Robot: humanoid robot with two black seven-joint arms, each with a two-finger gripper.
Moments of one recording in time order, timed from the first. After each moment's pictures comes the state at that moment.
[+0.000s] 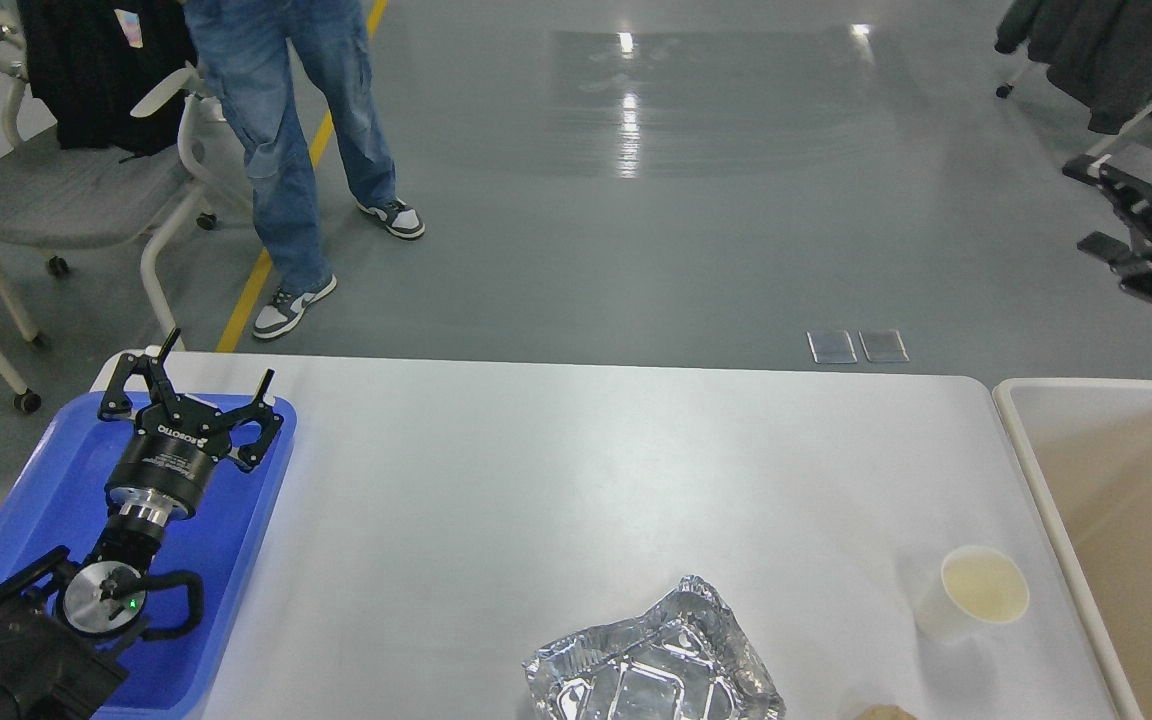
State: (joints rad) left arm -0.48 0.35 -0.88 -0.46 -0.17 -0.78 -0.41; right arm 1.43 -0.87 -0.57 0.82 -0.19 0.17 0.51
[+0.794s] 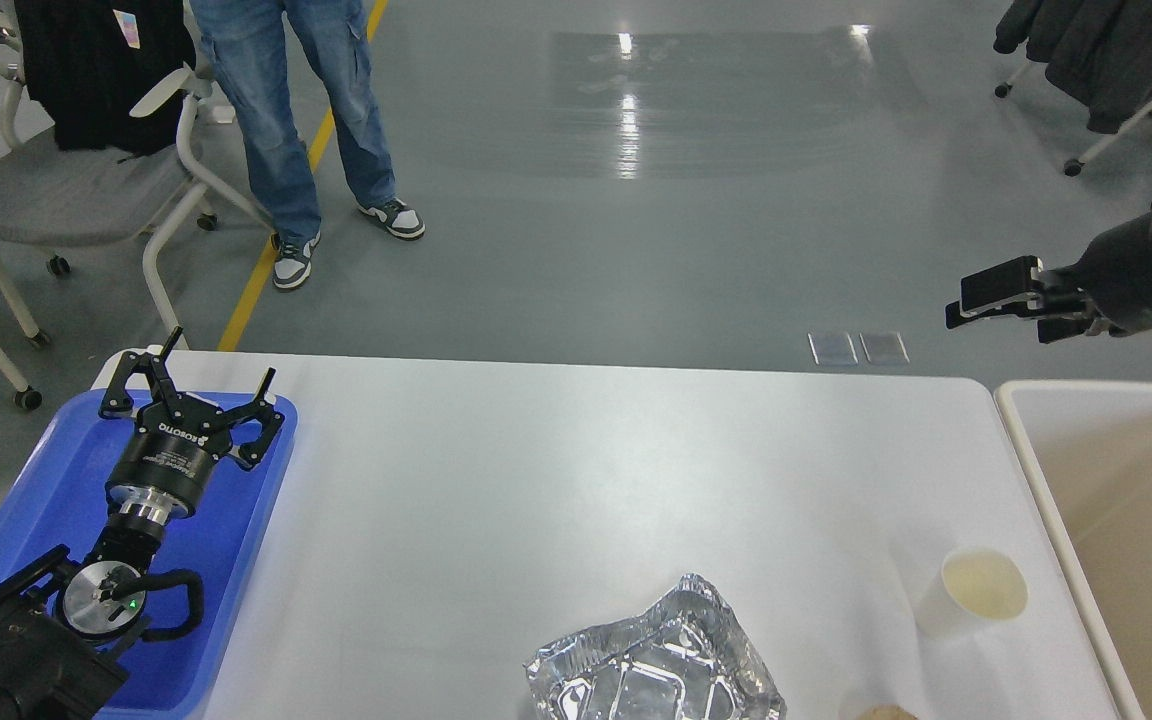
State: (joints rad) left arm -0.48 0.35 -0.88 -0.46 -0.17 -0.78 -0.41; right arm 2.08 -0.54 -1.41 1.17 -0.44 0.46 0.46
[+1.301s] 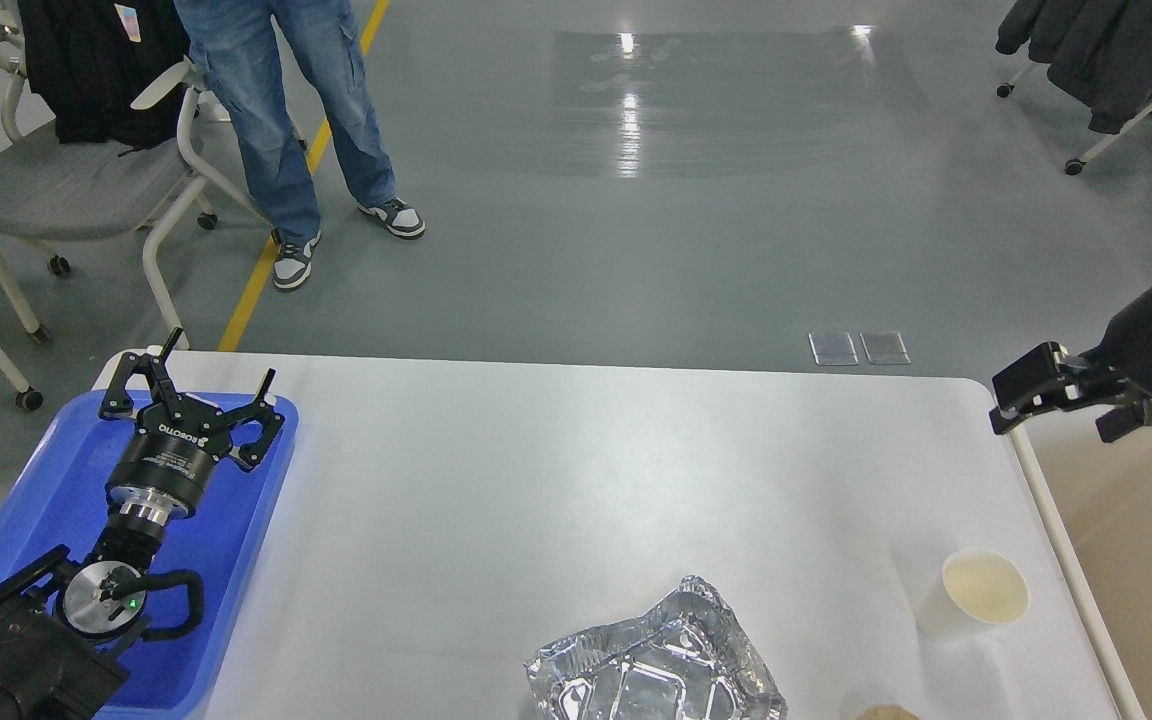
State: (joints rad) left arm -0.48 0.35 -0.88 -0.46 -0.17 -0.78 -0.41; right arm 2.06 -0.48 -1.54 1.22 -0.46 0.56 0.45
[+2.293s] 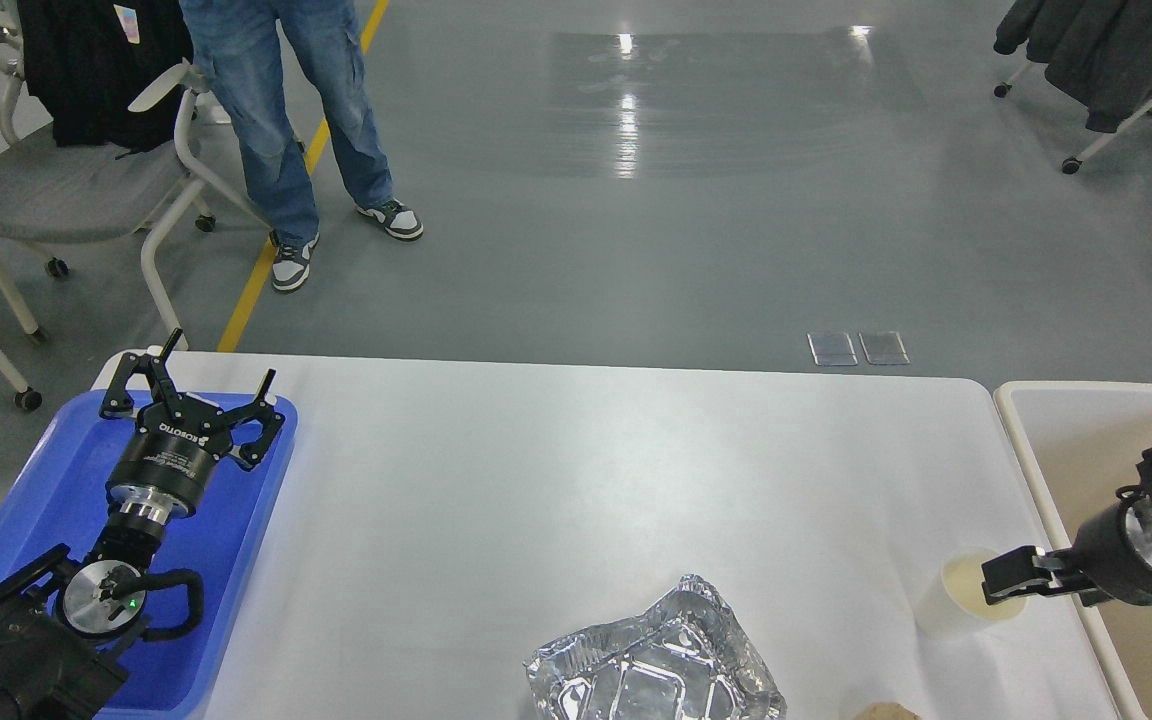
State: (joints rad) left arm -0.48 0.35 -0.88 -0.46 -0.17 -0.78 -0.41; right arm 1.58 -0.48 -1.50 1.24 -0.45 0.10 0.41
